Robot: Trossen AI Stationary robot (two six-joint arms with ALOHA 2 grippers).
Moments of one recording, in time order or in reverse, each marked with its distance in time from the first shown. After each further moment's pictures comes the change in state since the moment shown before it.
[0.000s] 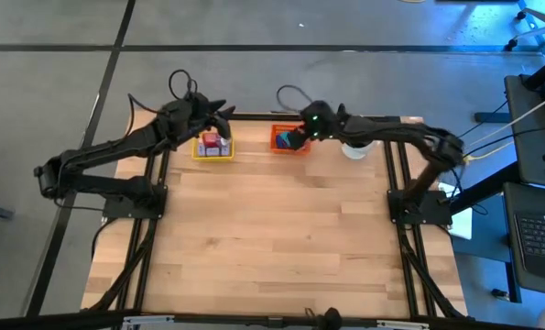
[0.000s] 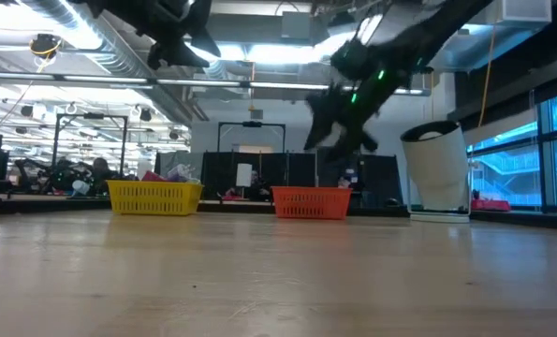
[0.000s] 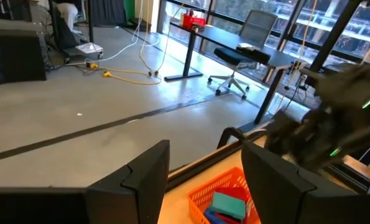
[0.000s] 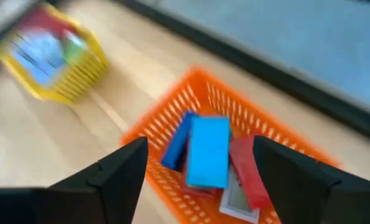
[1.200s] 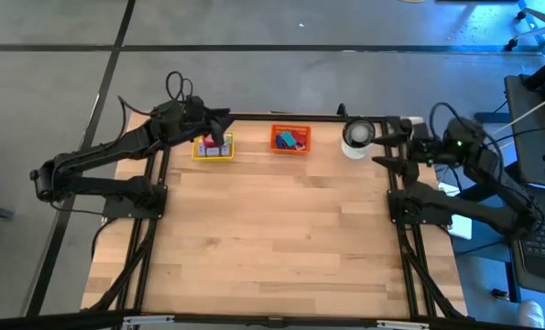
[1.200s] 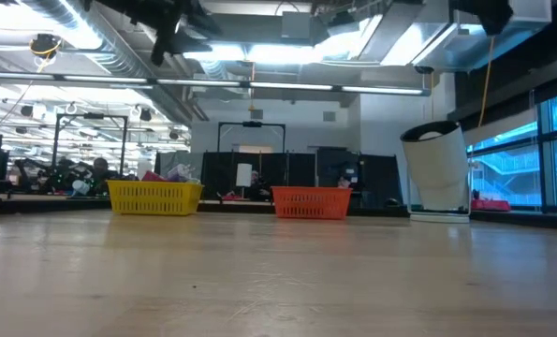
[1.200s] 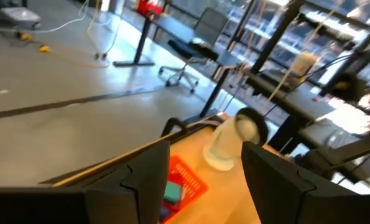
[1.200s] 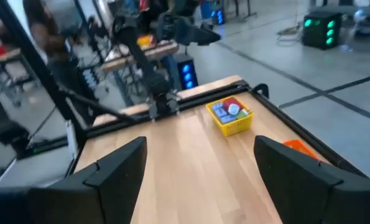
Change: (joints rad) left arm -0.015 -0.069 0.000 -0.044 0.195 -0.158; right arm -0.007 -1.246 -0.189 -0.489 -0.438 -0.233
